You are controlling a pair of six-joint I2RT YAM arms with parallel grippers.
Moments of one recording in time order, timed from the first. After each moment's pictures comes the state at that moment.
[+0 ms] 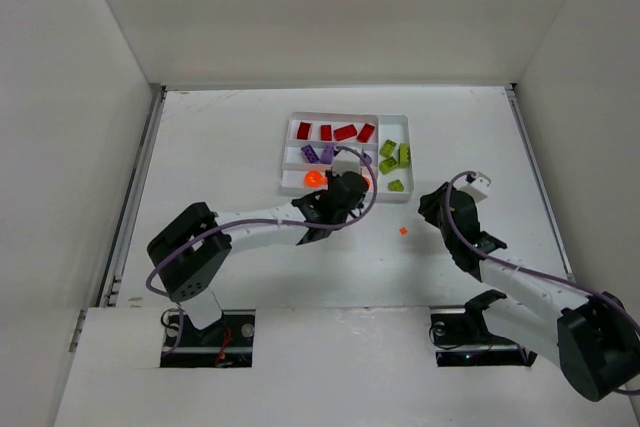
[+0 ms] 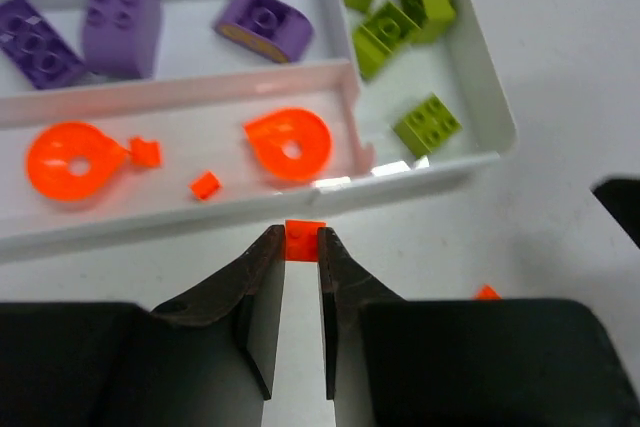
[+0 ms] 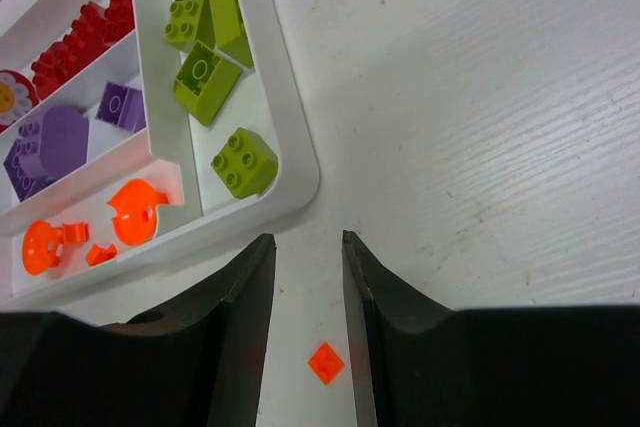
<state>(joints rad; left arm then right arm) -1.04 1.66 0.99 0.13 -0.60 -0.51 0.43 0.98 0.33 0.16 0.44 0.79</state>
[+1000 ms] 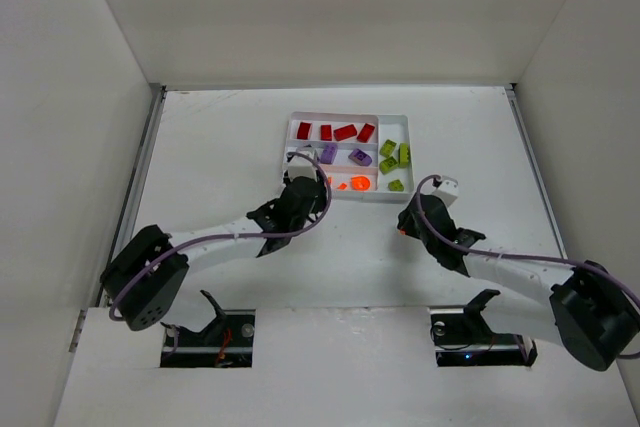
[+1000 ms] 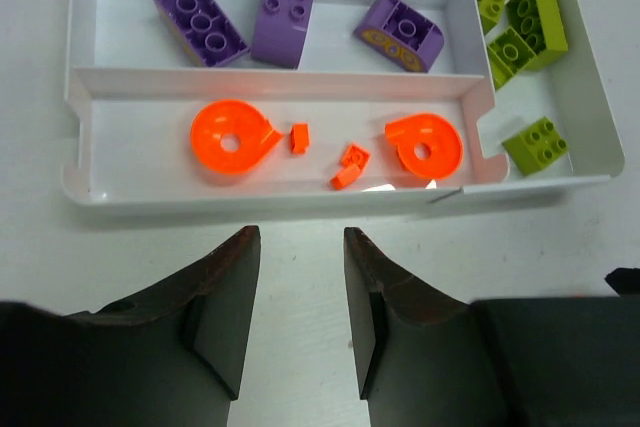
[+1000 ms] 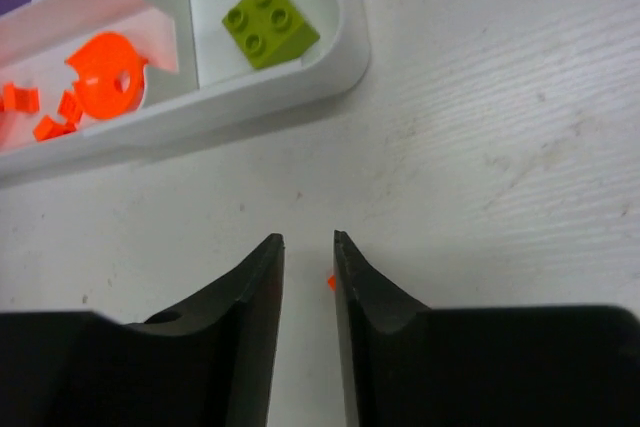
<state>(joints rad) -0.84 1.42 0.72 0.23 -0.50 -0.50 0.62 1.13 0.40 0.07 0.46 0.80</state>
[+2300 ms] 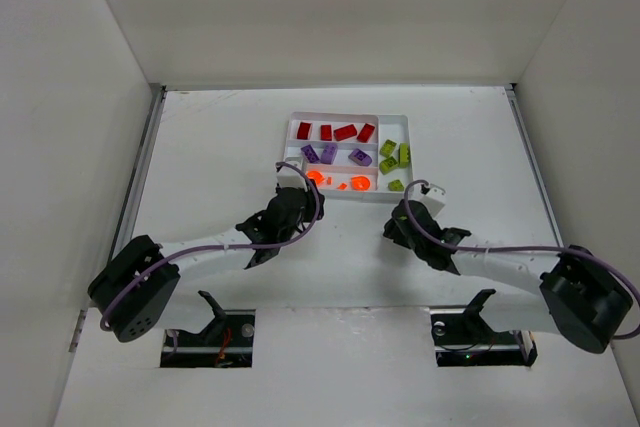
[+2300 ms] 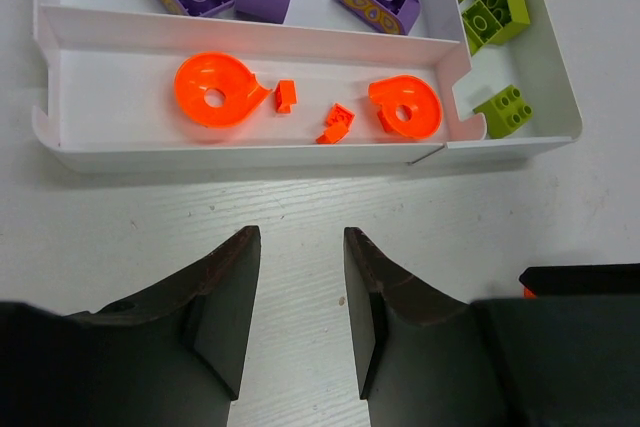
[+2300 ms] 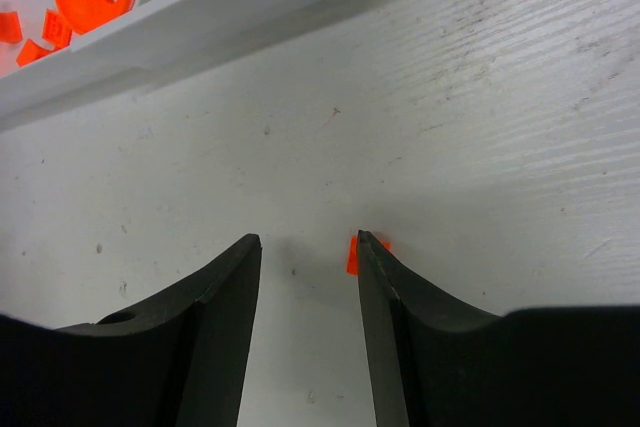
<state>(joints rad) -0.83 1.31 0.54 0.36 -0.40 -0.56 0.76 1.22 0.46 -0.05 0.47 0.99</state>
